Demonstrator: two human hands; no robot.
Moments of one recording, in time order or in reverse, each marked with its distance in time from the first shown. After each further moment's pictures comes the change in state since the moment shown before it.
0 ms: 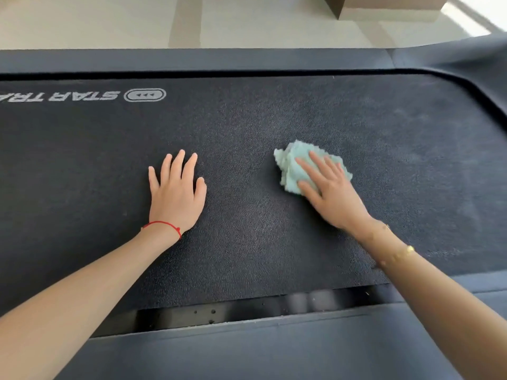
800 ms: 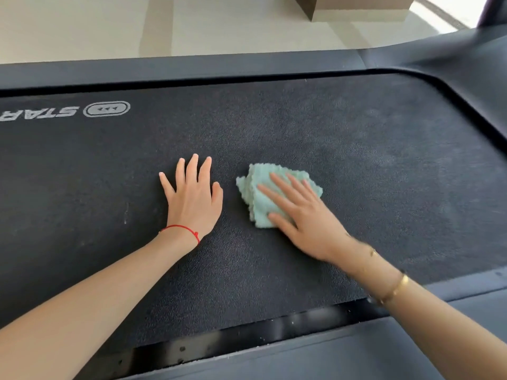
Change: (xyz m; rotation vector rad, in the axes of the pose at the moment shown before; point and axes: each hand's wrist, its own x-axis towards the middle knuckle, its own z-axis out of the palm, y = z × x) left_hand 0.024 0.078 0.020 -0.019 -0.063 0.051; right_hand -0.023 -0.005 -0.008 -0.004 -0.124 -0.169
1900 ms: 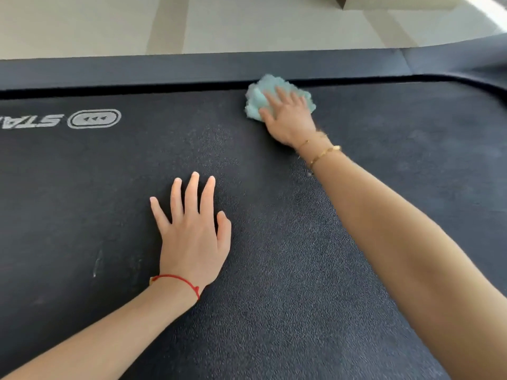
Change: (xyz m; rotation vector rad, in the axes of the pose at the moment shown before) left_hand 0.024 0.016 0.012 0.135 0.039 -0.035; right_hand 0.283 0.097 -0.016 -0.062 0.055 0.272
